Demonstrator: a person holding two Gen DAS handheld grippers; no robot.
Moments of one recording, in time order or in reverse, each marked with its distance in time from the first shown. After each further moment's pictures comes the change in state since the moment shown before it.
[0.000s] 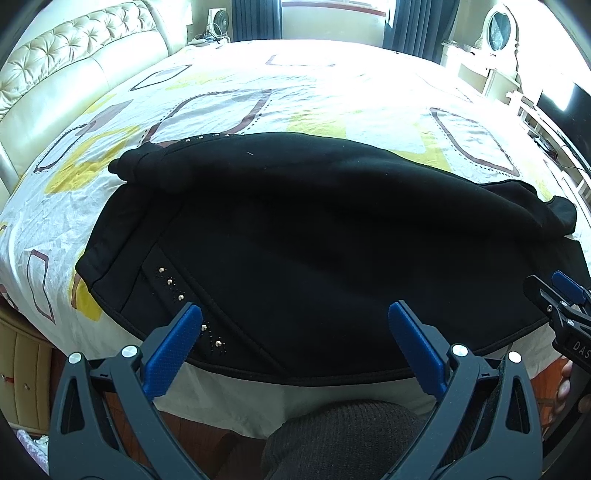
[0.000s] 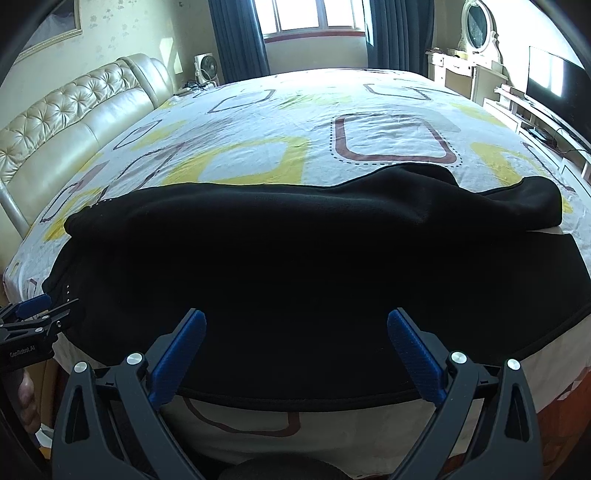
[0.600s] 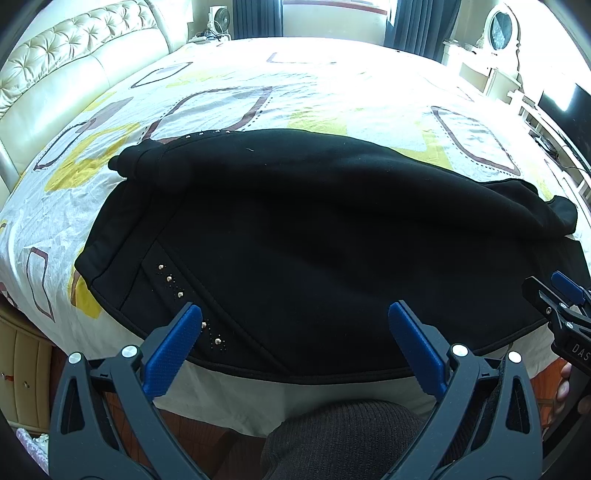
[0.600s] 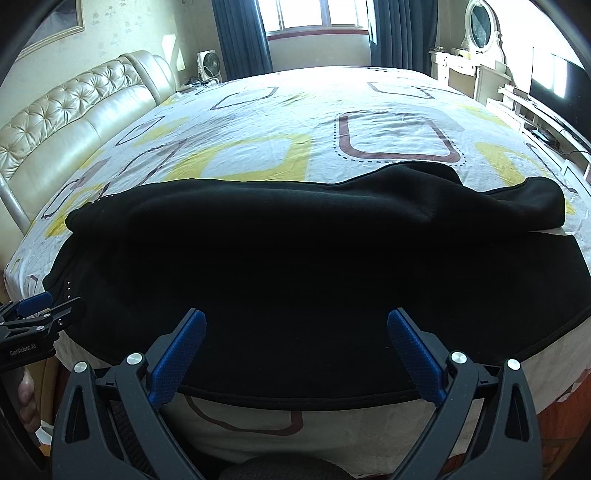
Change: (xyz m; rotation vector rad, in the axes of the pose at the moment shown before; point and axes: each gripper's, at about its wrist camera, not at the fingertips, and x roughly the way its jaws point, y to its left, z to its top) left arm 0.002 0.001 -0.002 -0.002 0.010 0.001; right arm 0.000 0.004 -0.002 -0.010 0.009 0.005
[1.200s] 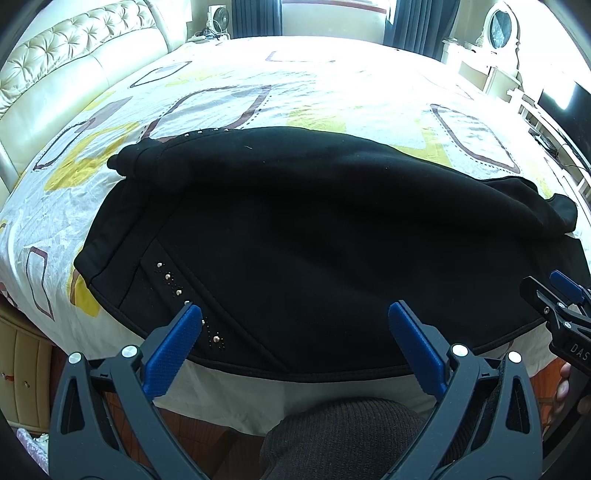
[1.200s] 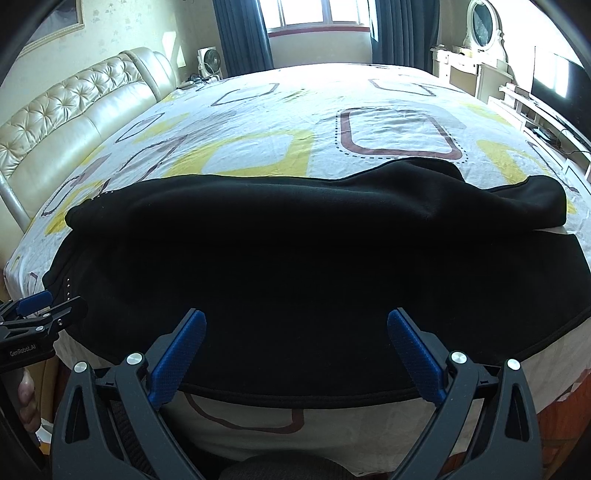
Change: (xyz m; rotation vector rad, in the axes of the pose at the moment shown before) left arm 0.001 0.000 -0.001 0.002 0.005 -0.001; right arm 0.002 0.002 -0.003 -0.002 0.012 0.001
